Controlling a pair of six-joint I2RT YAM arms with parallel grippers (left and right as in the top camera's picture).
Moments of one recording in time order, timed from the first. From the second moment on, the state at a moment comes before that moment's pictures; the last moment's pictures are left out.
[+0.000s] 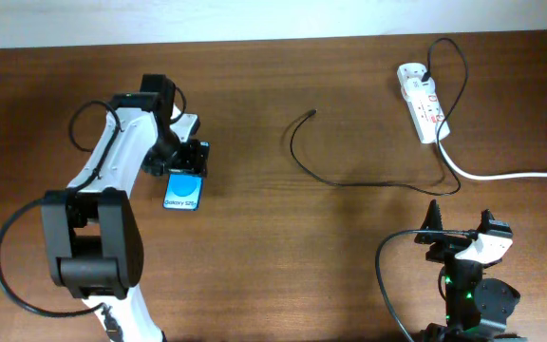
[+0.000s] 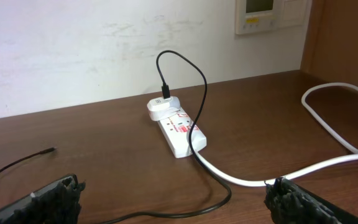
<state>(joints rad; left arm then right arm) -0.06 2.01 1.57 -1.09 0.14 0.12 -0.31 0.02 0.01 -0.06 -0.12 0.10</state>
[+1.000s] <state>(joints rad) -0.06 1.70 1.57 -1.28 0.63 -0.13 -0.31 0.02 0.01 -0.06 -0.12 0.10</state>
